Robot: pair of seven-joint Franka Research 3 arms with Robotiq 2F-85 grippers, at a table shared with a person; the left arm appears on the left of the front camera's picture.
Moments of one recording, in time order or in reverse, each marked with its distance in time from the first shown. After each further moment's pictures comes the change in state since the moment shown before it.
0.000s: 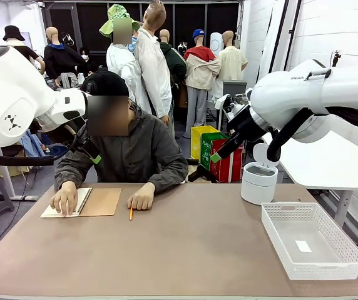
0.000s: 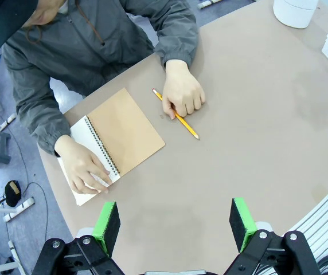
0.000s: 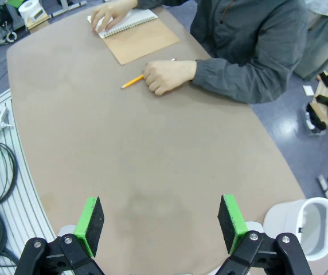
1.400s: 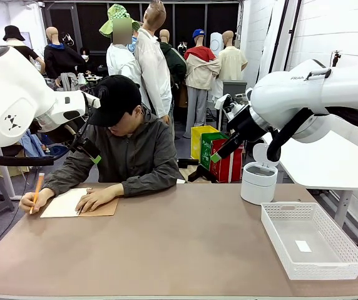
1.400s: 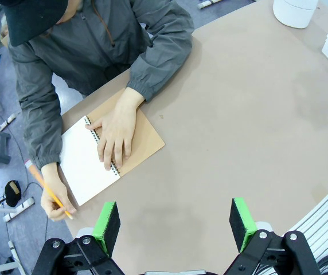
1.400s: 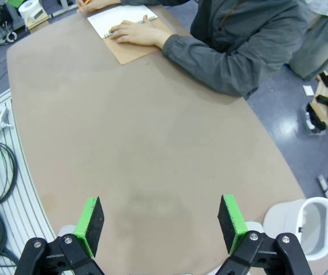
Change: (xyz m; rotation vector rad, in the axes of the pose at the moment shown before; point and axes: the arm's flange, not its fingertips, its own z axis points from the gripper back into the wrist) left arm 0.000 0.000 0.000 0.000 0.000 0.000; right arm 0.000 0.000 0.000 0.000 0.000 0.000
